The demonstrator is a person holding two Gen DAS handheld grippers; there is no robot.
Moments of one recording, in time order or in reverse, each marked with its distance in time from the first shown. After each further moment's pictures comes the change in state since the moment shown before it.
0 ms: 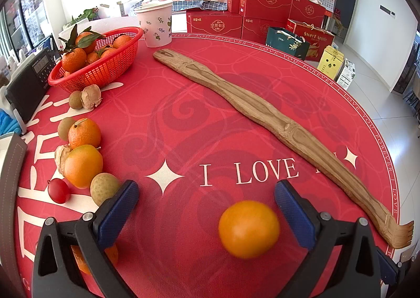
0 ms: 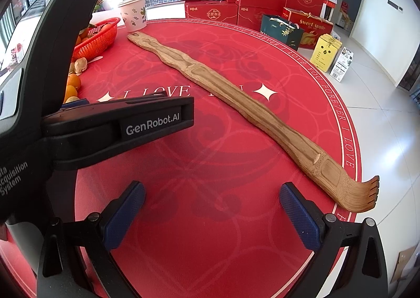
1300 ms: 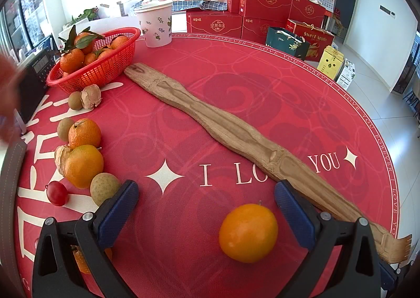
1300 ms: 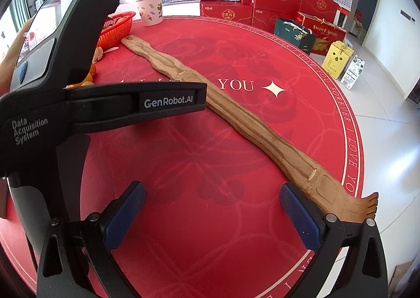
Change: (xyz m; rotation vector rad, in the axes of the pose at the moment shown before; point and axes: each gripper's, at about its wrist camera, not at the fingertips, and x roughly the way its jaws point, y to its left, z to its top) left arm 0.001 -0.002 0.001 -0.001 0.000 0.000; right arm -0.008 0.000 -0.018 -0.064 -0.008 0.061
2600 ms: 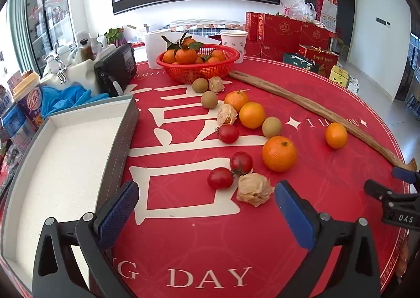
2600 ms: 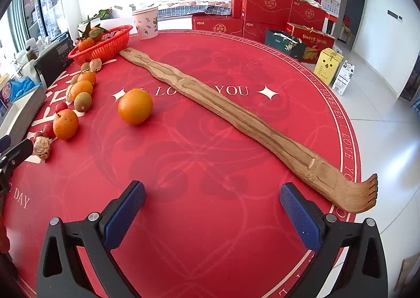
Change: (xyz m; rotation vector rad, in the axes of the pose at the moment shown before) left arm -0.085 0.159 -0.082 0.014 -0.164 0.044; right arm -0.014 0.007 -0.017 0.038 -0.095 -0.033
